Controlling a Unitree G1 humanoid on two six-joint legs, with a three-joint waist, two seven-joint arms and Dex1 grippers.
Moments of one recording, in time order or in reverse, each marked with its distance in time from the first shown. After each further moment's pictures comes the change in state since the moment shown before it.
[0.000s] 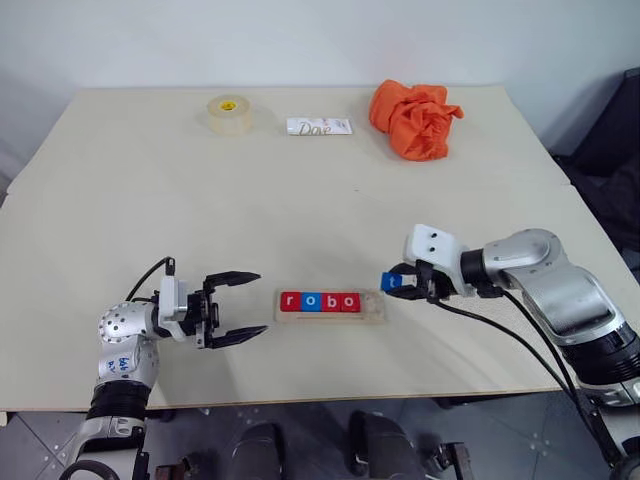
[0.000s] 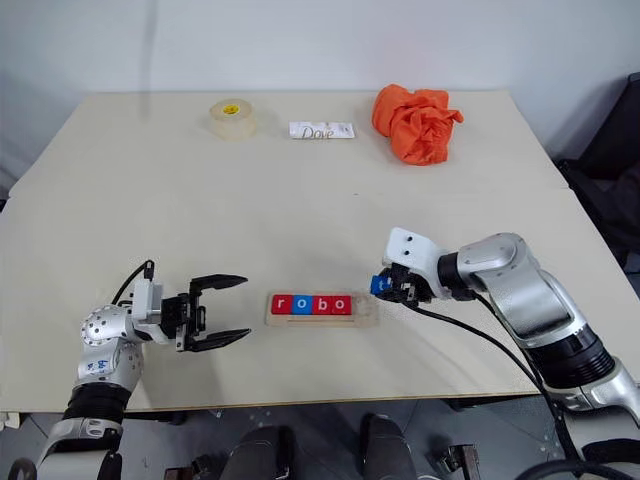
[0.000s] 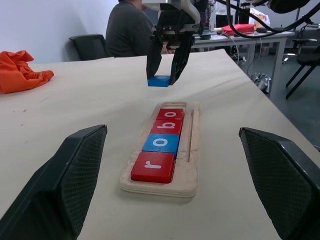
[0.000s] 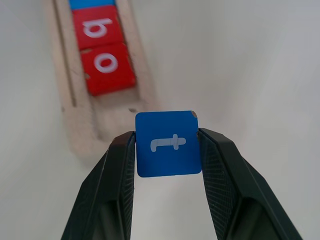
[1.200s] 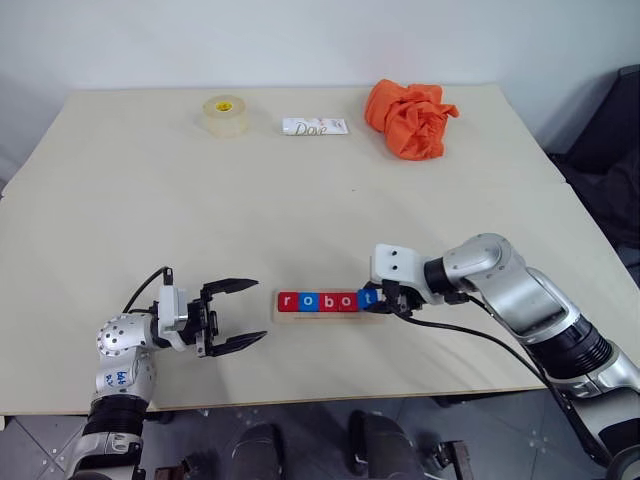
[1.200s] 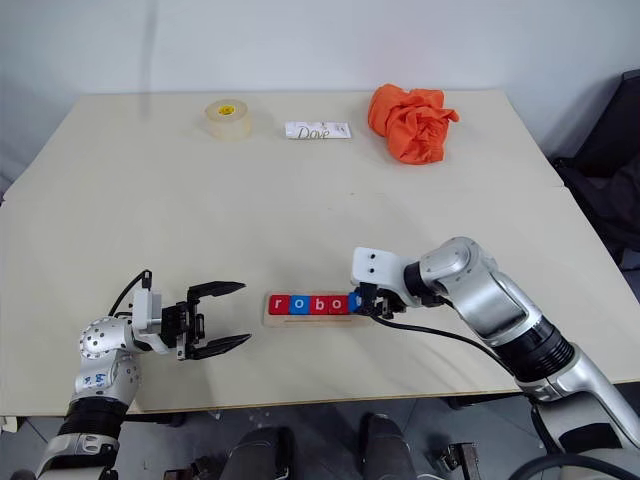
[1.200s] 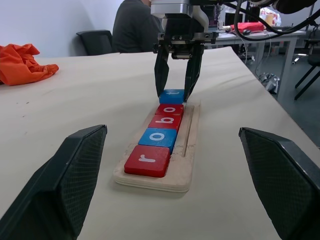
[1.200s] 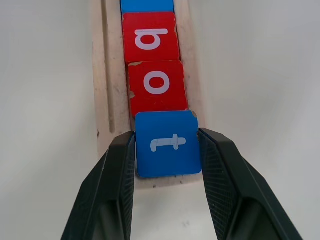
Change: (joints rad) left arm 0.072 -0.002 0.001 -0.059 0.000 -0.006 0.058; right arm -0.052 0.080 0.137 0.036 -0.089 -0.040 0.026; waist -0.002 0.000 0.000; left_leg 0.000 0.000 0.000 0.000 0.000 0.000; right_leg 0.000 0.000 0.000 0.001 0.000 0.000
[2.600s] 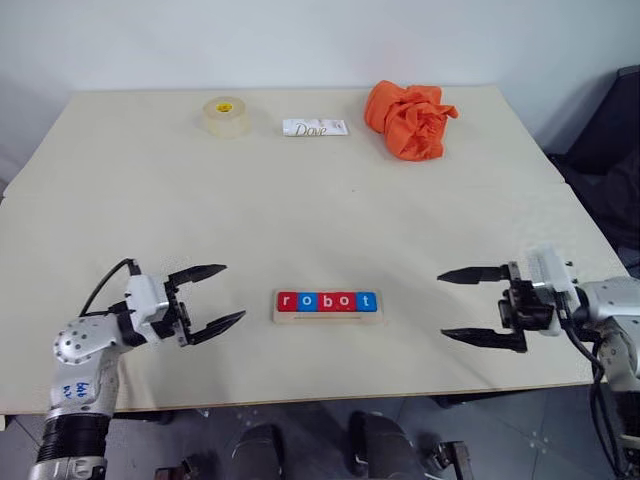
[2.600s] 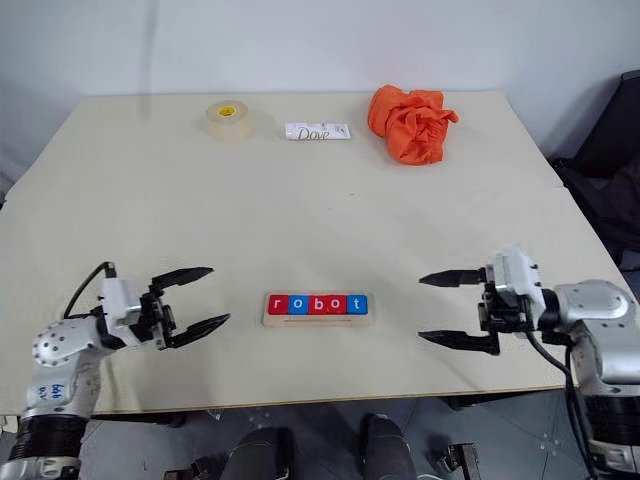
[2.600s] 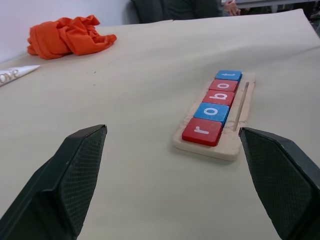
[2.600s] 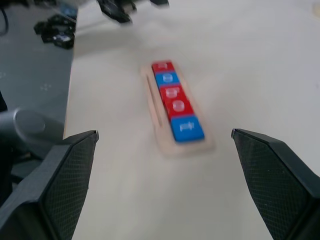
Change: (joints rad) left arm 0.161 0.142 0.111 -0.242 0.032 0.134 0.237; right arm 0.471 -0.089 -0.663 0.241 0.475 -0.546 0.376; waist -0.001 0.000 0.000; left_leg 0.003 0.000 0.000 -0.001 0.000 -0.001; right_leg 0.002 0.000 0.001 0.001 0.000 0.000
